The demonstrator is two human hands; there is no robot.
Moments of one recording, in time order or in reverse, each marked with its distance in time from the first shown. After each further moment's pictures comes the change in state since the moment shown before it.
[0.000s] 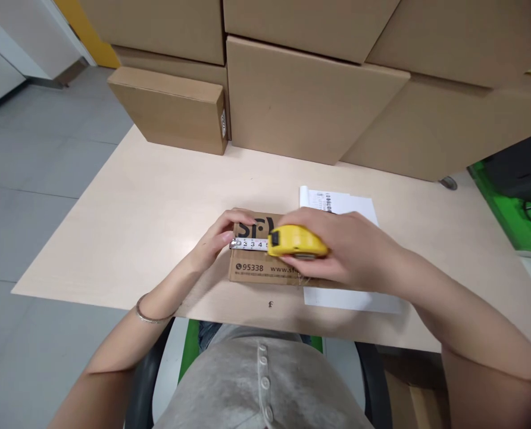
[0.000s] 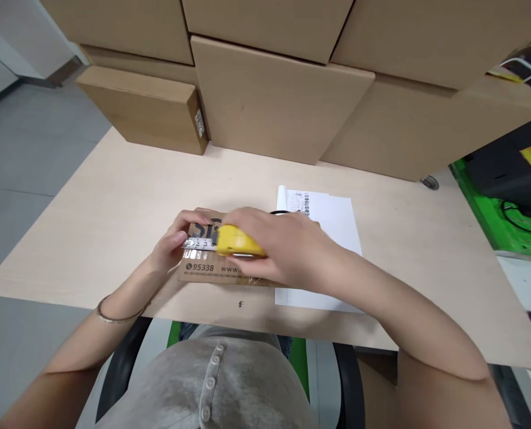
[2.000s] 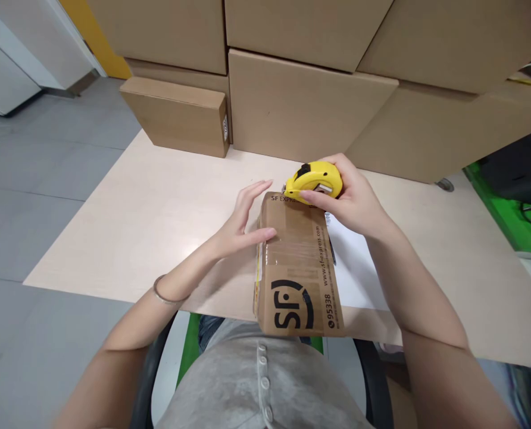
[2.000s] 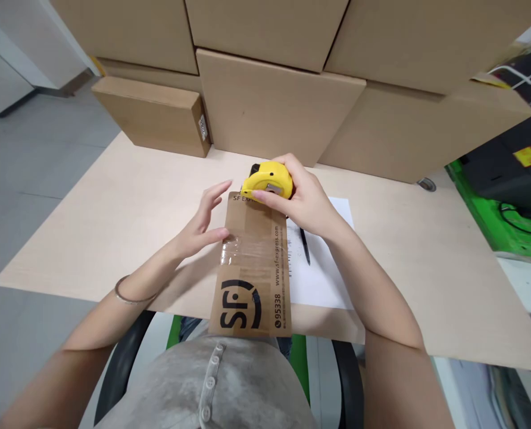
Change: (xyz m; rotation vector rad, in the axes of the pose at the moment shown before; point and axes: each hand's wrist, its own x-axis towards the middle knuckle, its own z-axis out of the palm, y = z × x) left_hand 0.038 0.010 0.021 0.519 -0.118 0.274; right_hand 0.026 0.075 0.013 0.491 0.486 0.002
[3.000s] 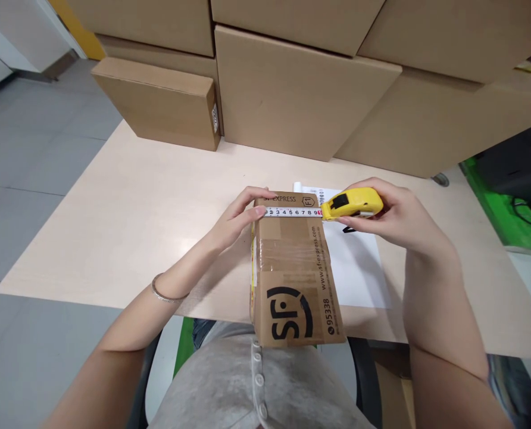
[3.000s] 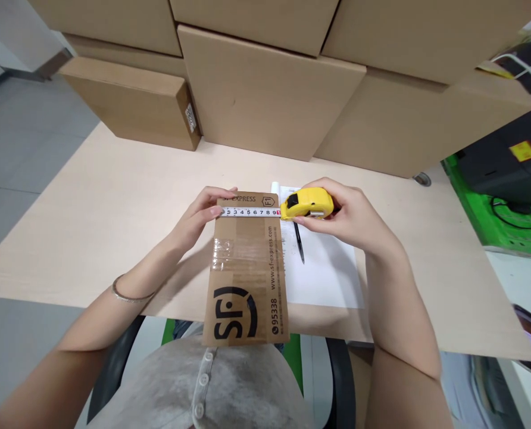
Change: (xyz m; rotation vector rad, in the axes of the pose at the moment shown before) left_hand 0.020 -0.003 0.018 -0.463 0.094 -0.345; right_hand -0.044 0.014 -0.061 -0.120 -0.064 0.146
